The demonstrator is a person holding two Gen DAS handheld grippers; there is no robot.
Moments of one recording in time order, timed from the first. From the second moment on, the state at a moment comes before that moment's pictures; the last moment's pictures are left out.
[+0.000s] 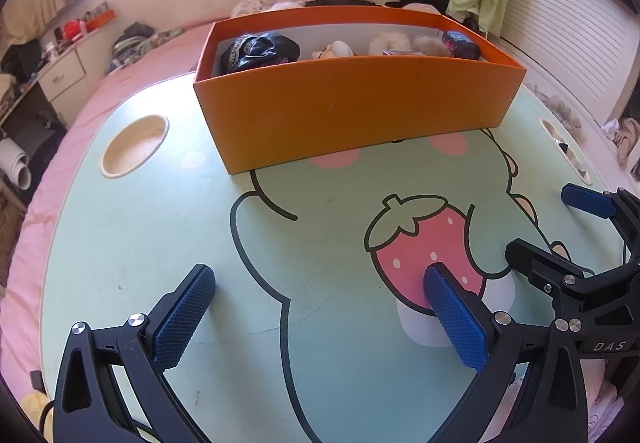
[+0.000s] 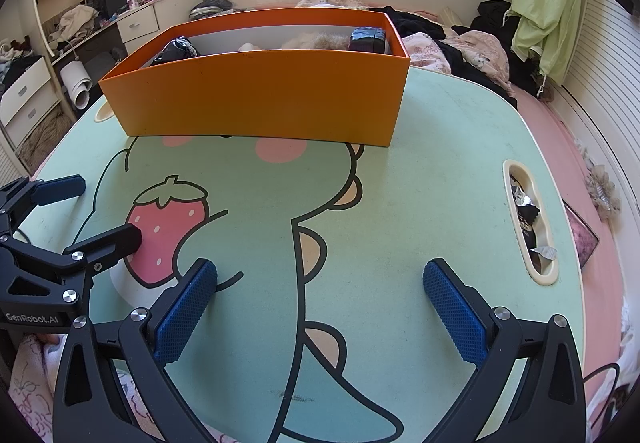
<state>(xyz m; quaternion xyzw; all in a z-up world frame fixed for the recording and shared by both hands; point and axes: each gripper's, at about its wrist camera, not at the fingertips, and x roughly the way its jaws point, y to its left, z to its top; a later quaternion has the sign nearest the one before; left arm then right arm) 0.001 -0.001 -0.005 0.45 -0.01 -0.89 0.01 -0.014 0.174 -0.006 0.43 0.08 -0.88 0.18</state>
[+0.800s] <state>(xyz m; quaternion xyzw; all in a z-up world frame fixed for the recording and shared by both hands) 0.013 -0.002 0.018 0.40 -0.02 -0.92 0.02 -0.012 0.172 -0.005 0.43 0.08 -0.88 0.18</state>
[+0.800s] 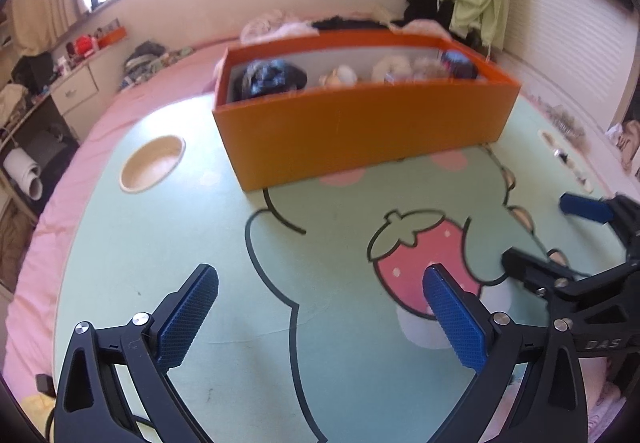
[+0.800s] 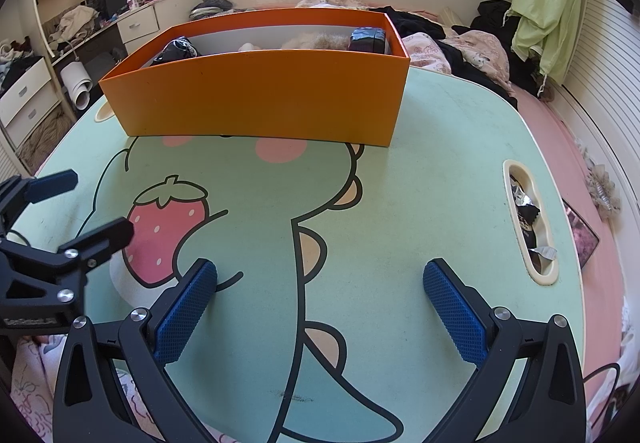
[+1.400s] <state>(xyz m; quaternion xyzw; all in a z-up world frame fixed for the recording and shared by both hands) -0.056 -0.029 0.124 0.36 0.04 -0.93 -0.03 -0.012 0.174 -0.004 0.43 0.08 -0.88 0.18</state>
